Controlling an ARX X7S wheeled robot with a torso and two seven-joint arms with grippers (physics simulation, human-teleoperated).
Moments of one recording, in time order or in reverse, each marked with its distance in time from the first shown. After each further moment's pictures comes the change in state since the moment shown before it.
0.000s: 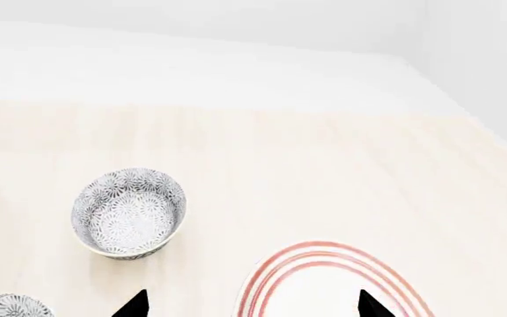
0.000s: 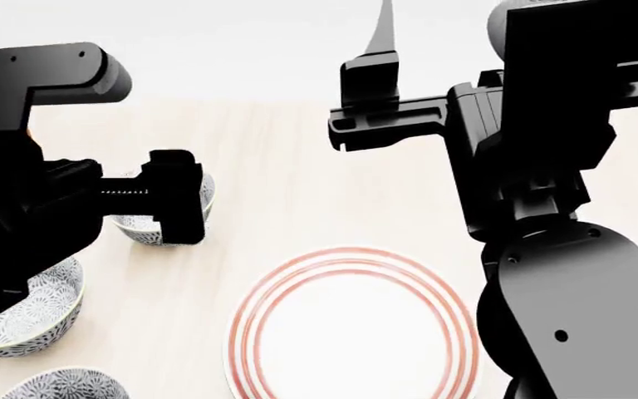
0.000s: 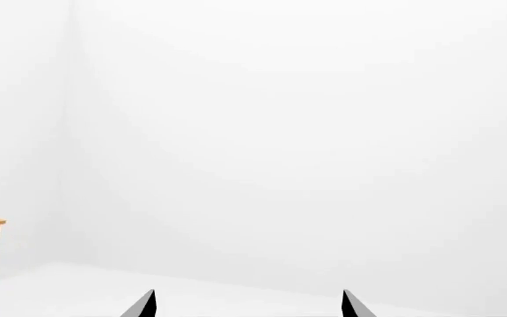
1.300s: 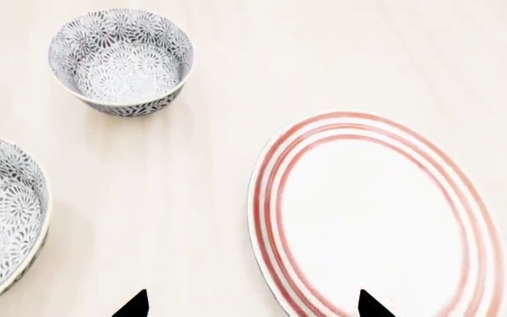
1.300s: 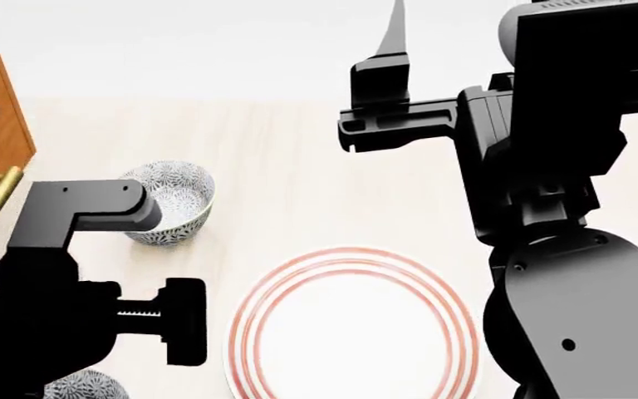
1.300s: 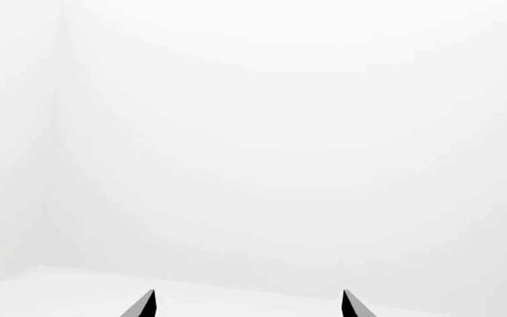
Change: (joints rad) left arm 0.200 -0.104 0.142 -0.069 -0.284 0.085 -0.202; right arm -0.012 0.023 -0.005 -0.009 0.011 -0.020 0.027
